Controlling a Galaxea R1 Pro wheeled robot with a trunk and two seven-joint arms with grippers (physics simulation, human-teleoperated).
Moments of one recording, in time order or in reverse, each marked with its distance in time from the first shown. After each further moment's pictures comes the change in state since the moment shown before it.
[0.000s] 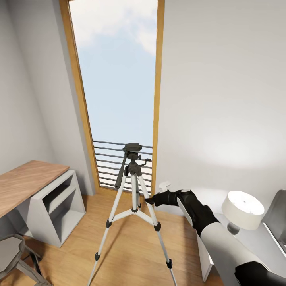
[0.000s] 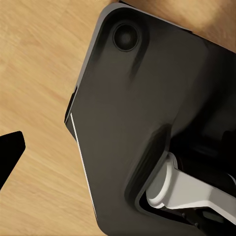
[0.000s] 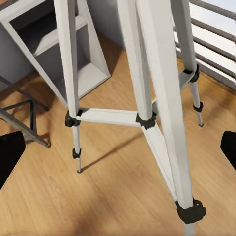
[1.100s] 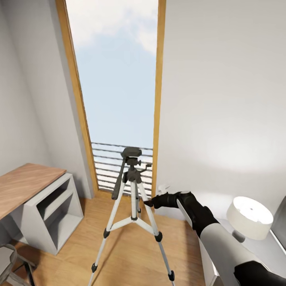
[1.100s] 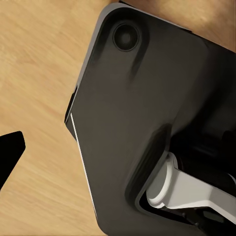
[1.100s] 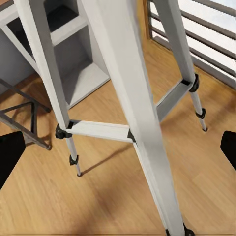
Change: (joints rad) left arm 0.000 0.000 -0.001 0.000 -0.002 0.000 0.000; right arm 0.000 0.002 0.001 0.031 0.003 -0.011 0.034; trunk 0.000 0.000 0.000
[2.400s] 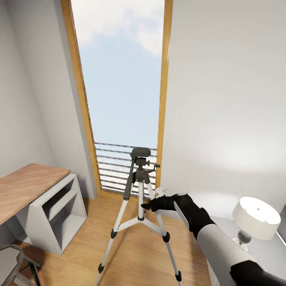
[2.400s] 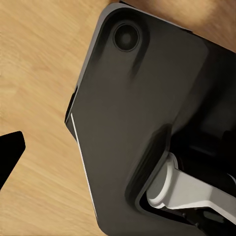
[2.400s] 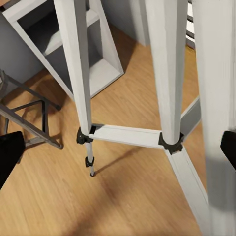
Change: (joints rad) left arm 0.000 0.001 0.000 0.000 0.001 0.000 0.000; right arm 0.000 0.028 -0.001 0.042 0.005 -0.002 -0.003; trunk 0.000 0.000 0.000
